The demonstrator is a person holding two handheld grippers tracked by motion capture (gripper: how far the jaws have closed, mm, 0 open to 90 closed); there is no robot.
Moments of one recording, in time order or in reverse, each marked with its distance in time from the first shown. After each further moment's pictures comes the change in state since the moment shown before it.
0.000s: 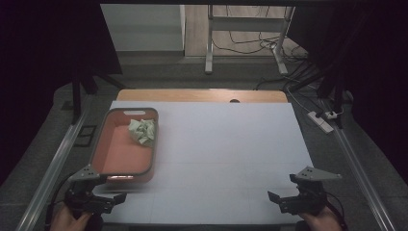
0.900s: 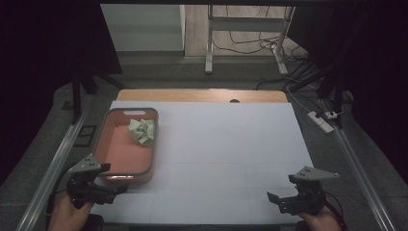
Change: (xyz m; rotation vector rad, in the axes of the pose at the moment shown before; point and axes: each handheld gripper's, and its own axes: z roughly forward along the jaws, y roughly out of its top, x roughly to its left) left arm 0.003 0.025 -0.001 -0.081 -0.001 0.091; right arm 0.000 0.000 0.003 0.026 0.010 -0.008
